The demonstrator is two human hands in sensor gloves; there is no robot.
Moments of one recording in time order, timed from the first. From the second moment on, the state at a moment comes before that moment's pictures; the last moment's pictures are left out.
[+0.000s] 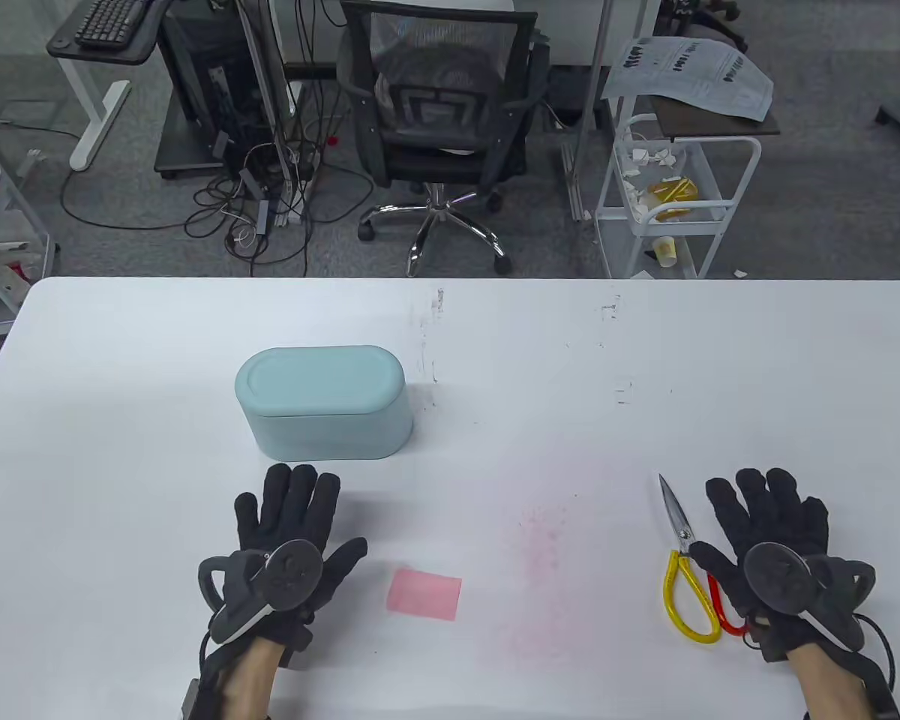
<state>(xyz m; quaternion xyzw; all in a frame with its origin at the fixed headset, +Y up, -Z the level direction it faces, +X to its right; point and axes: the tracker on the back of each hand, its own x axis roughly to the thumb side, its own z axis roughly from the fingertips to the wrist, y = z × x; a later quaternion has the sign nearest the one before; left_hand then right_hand) -0.229 -0.737 -0.245 0.07 -0.08 0.07 0.99 0.327 -0.724 -0.238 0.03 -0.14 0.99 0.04</state>
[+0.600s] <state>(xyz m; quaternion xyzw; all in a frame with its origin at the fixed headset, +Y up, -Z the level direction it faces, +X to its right) -0.233 -0.732 -0.244 0.08 -0.08 0.10 0.99 0.328 -0.725 -0.239 0.02 -0.14 0.99 0.05</state>
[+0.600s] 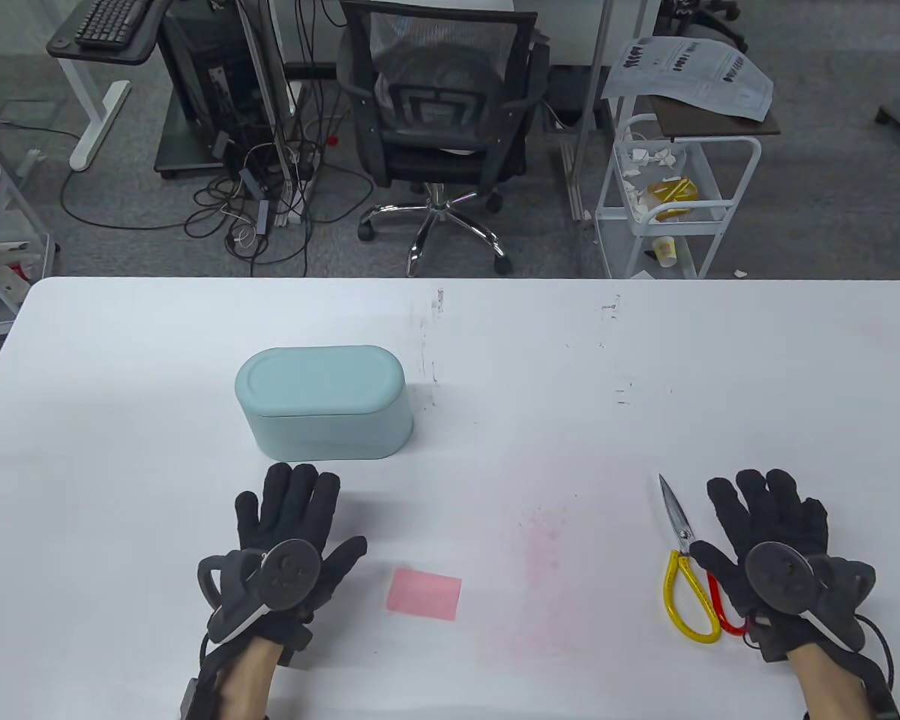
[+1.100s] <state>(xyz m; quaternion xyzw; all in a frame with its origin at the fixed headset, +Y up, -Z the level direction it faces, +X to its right) -0.313 -0.698 -0.258 0.13 0.06 0.36 0.92 0.330 -0.725 -0.239 0.02 -0.14 0.99 0.06</state>
